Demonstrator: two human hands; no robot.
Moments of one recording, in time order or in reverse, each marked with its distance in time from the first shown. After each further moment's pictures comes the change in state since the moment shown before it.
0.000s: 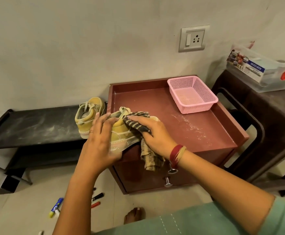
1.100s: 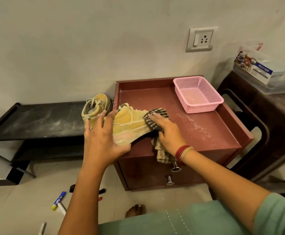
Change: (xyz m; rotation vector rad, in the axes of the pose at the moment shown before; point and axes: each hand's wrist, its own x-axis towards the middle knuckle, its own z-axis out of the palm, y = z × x) left_hand -0.003 0.003 -0.007 0.139 0.069 -0.152; right_hand -0.009 0.025 -0.001 -0.224 0.058 0.155
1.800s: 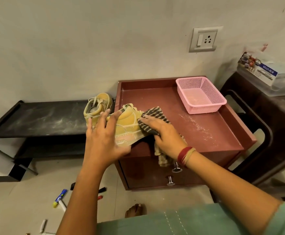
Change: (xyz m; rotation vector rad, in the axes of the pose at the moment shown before) left_hand -0.003 0.000 -0.002 0.030 0.015 0.055; right_hand 0.000 -0.012 -0.003 -0.033 -0.149 -0.150
